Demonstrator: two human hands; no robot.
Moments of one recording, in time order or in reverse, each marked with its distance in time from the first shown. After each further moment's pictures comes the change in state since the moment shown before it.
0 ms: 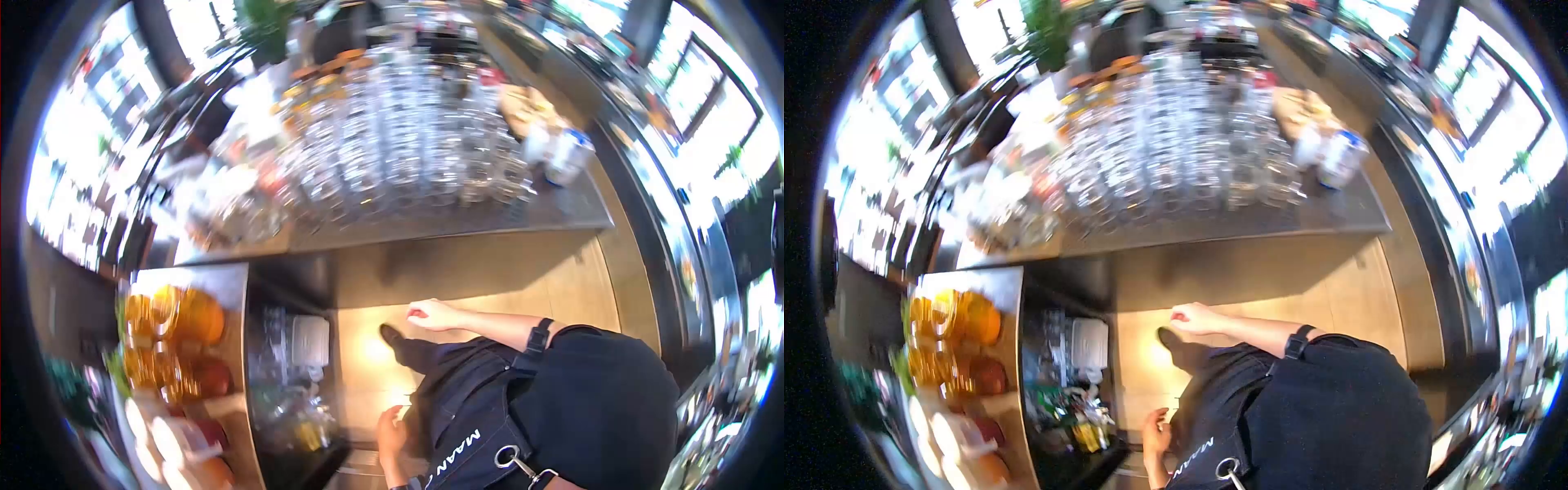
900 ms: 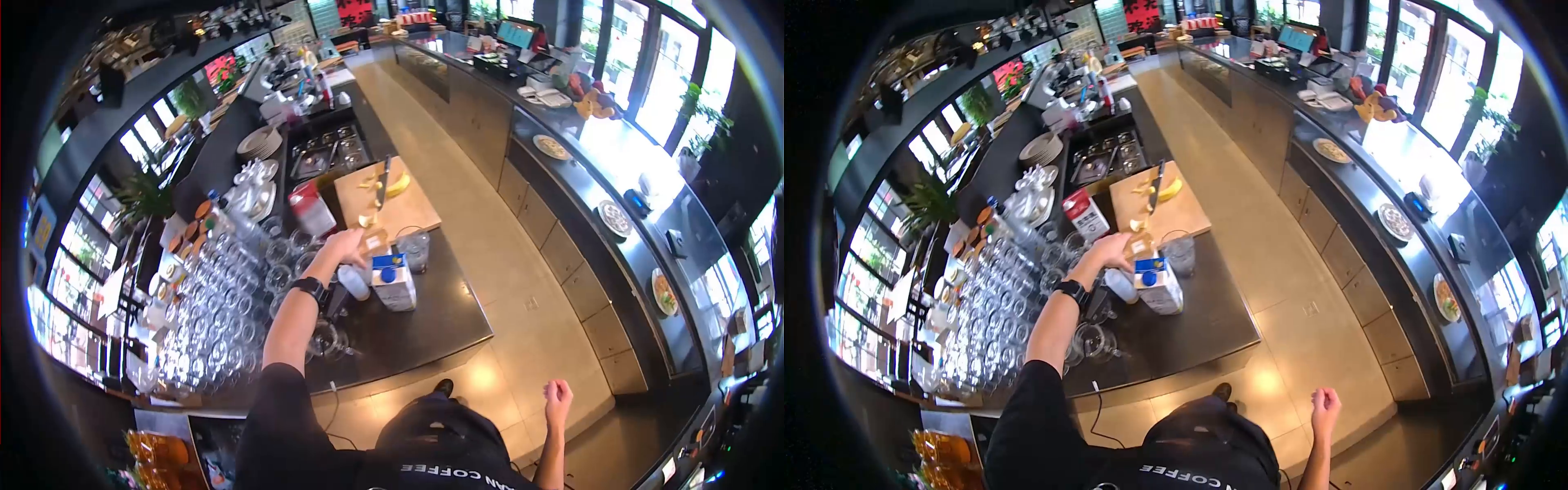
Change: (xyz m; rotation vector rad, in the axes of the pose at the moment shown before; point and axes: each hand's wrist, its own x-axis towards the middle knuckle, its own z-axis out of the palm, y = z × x) left_hand 0.556 0.721 0.335 1.181 -0.408 0.914; right_hand -0.500 0.222 -0.352 0.489 1.647 0.577
